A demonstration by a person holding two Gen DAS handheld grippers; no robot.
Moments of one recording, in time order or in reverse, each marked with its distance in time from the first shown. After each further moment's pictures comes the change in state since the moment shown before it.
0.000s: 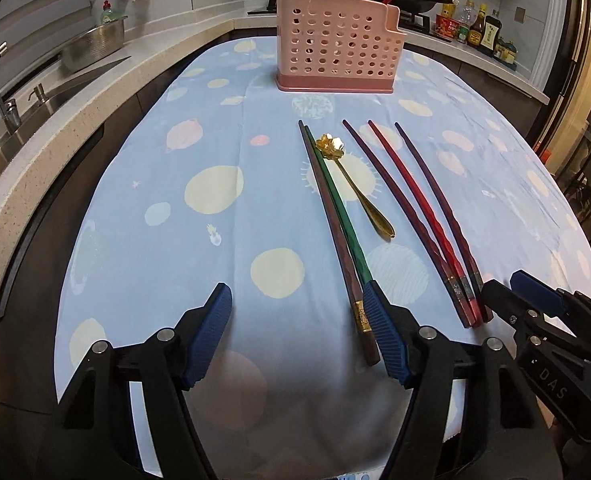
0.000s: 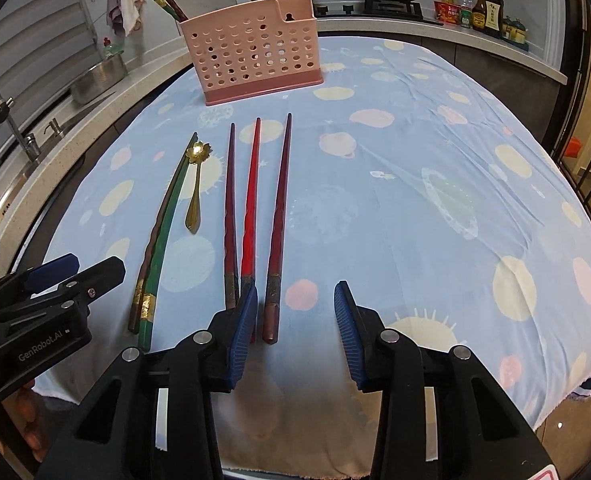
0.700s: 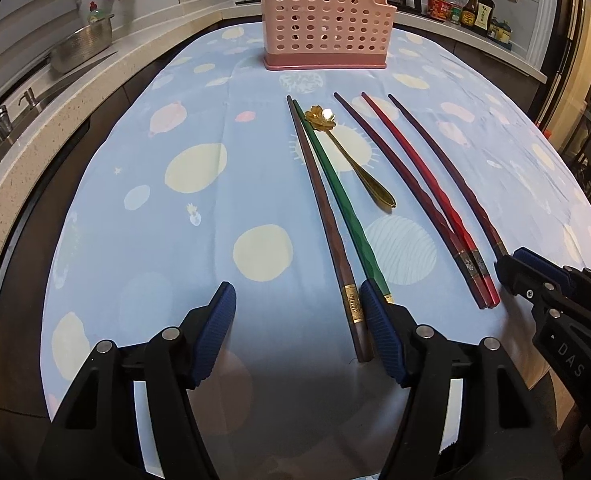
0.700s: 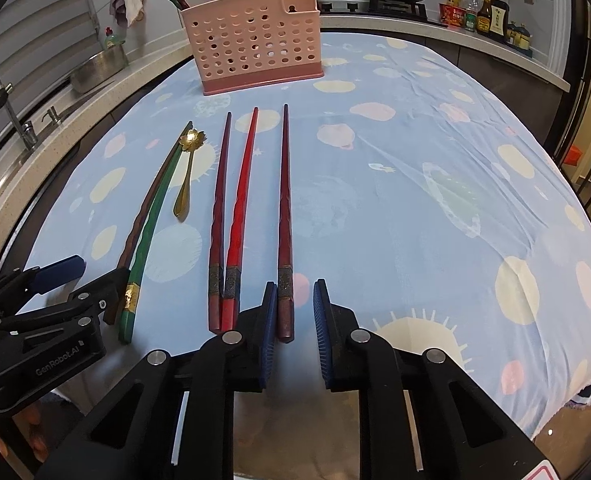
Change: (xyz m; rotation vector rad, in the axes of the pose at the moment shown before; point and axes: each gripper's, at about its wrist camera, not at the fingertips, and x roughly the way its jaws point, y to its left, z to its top) left arm 0.017 -0.008 -0.012 0.046 0.027 0.008; right arm 0.008 -0.002 -0.004 -0.033 0.003 -0.019
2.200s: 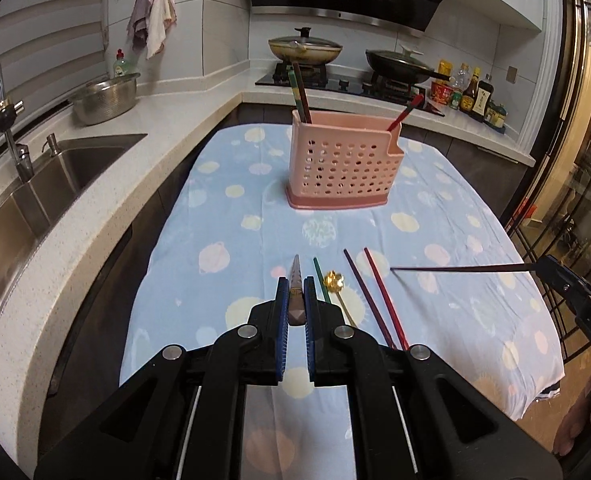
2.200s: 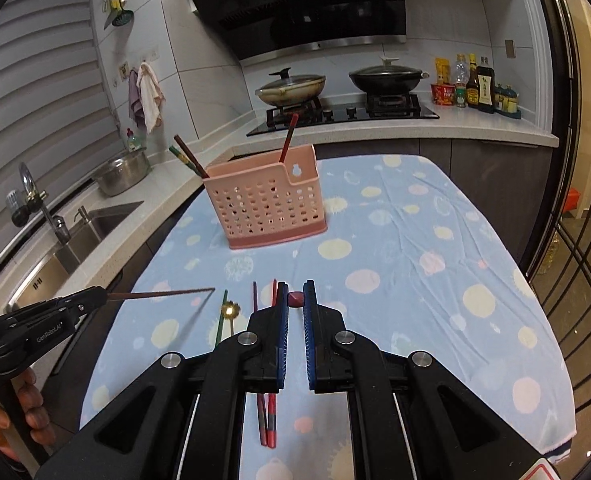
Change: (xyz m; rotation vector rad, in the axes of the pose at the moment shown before) left arm -0.103 0.041 0.102 -0.087 -0.229 -0.041; right arm -0.111 -0.018 0.103 0.057 -0.318 0.084
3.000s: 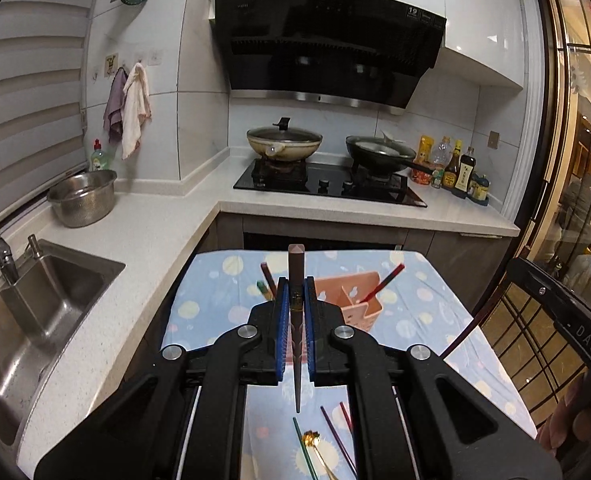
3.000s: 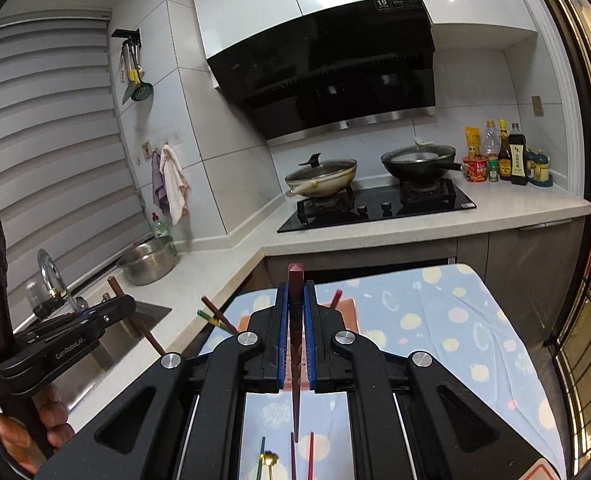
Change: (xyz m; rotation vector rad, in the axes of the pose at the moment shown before) left arm -0.016 -0.019 0.162 0.040 -0.258 -0.064; right arm 0.018 0.017 0.152 -0.001 -0.247 0.112
